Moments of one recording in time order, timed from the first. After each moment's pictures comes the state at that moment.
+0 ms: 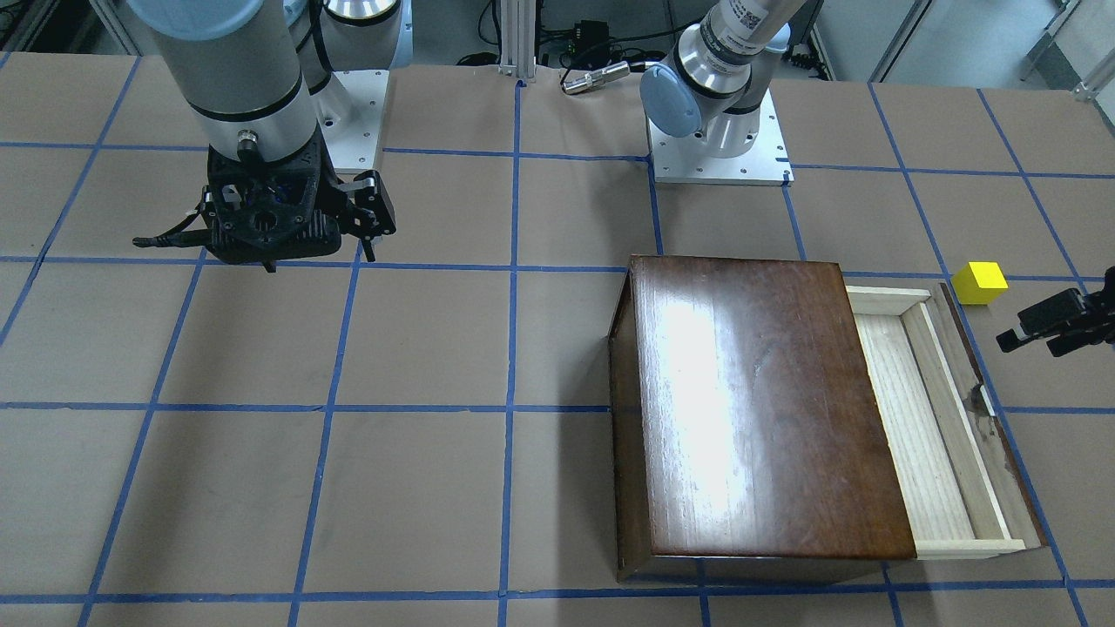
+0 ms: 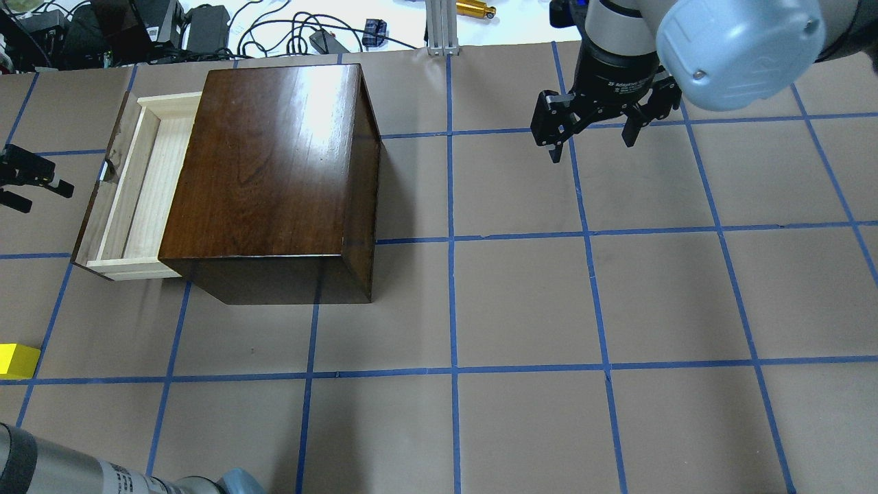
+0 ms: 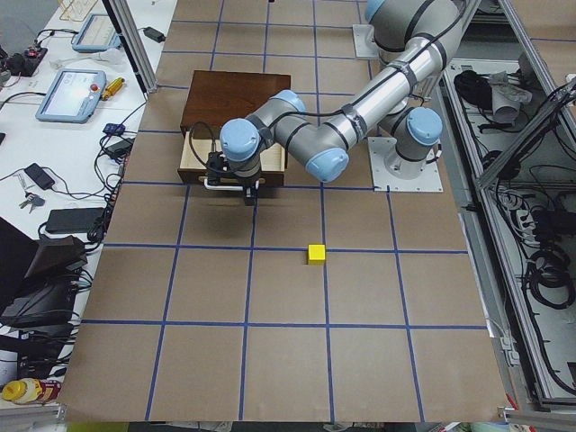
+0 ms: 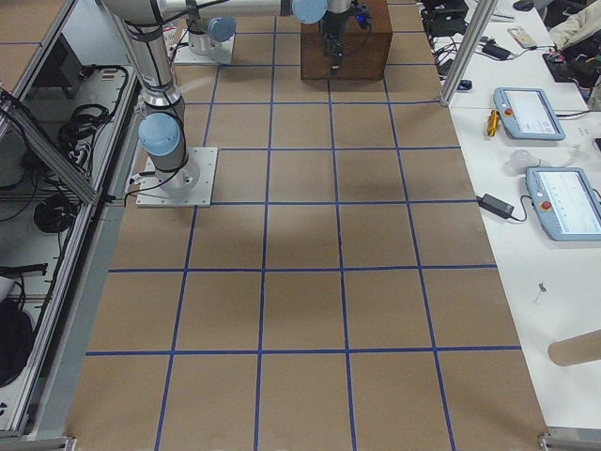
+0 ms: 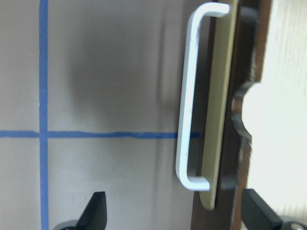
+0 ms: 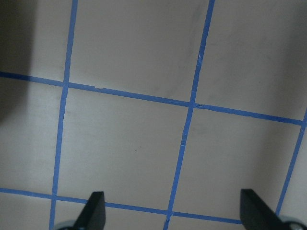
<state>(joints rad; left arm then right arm) -0.84 -1.85 -1.50 -1.53 1.39 0.68 1.70 -1.45 1.48 -1.58 -1.60 -0.05</state>
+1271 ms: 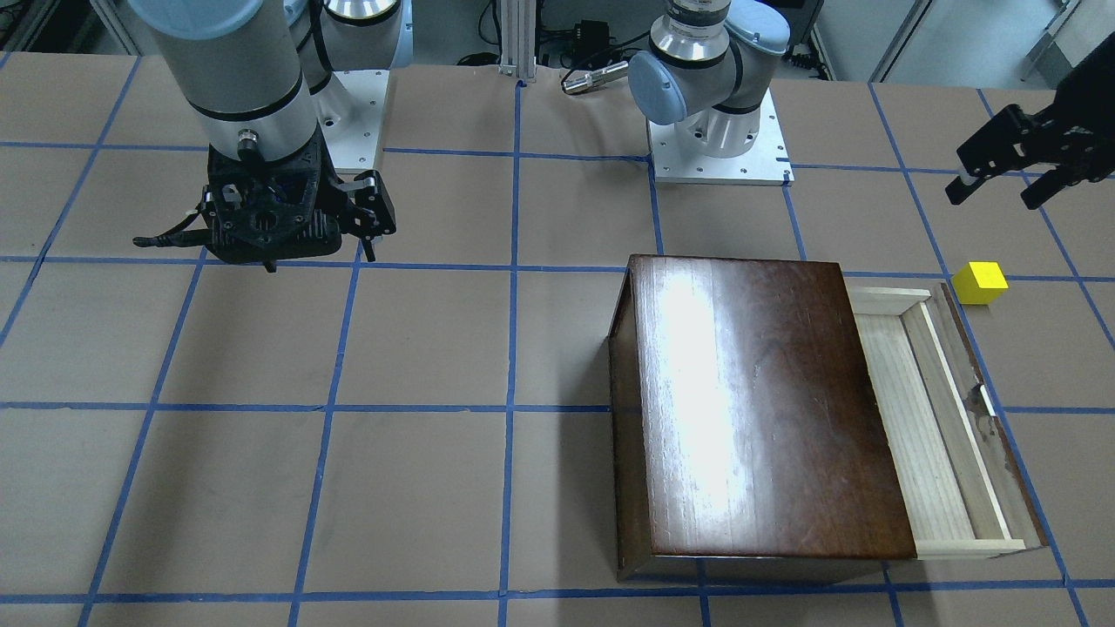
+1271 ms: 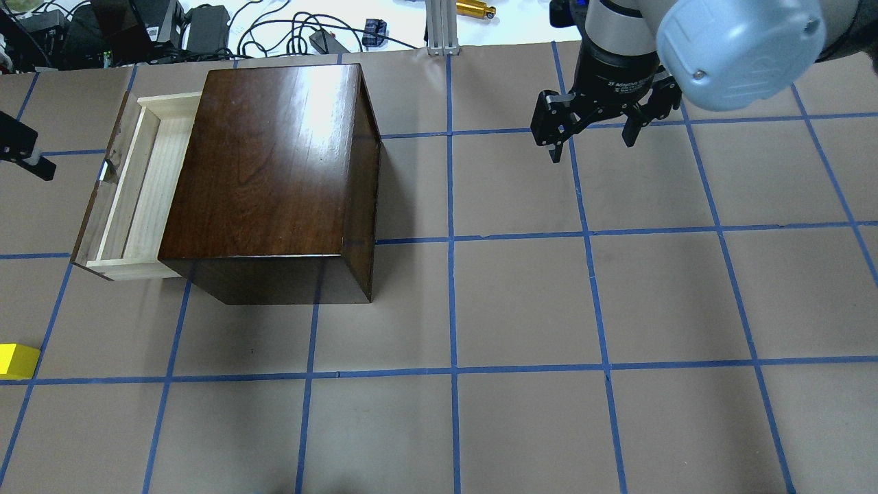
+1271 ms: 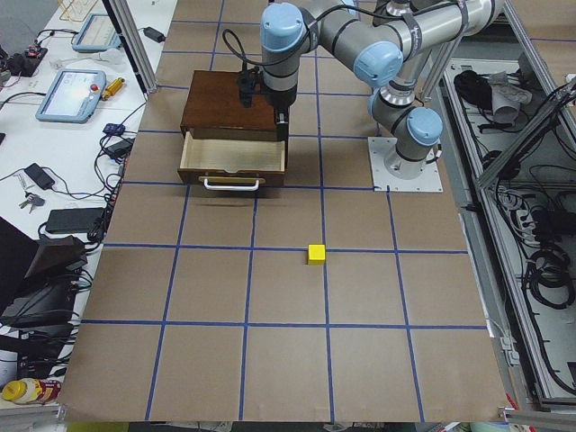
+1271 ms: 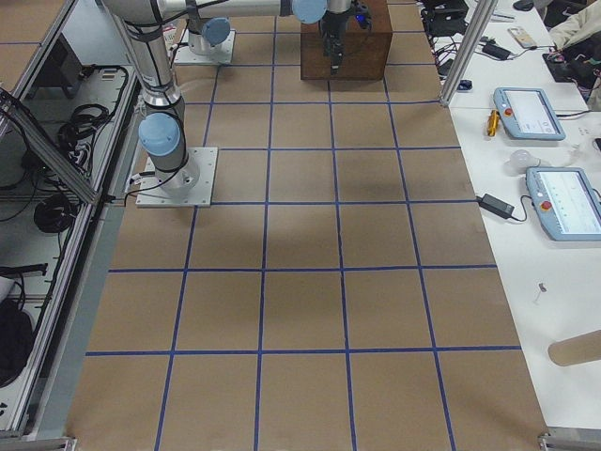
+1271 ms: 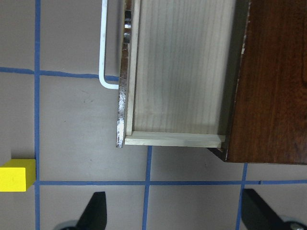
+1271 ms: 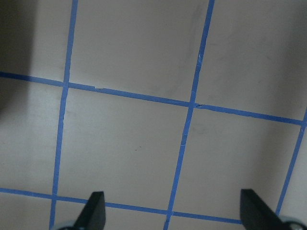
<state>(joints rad) -1.09 -1.53 -1.51 -1.72 1.49 0.42 1.70 -1.45 1.48 -1.58 -1.60 -0.05</state>
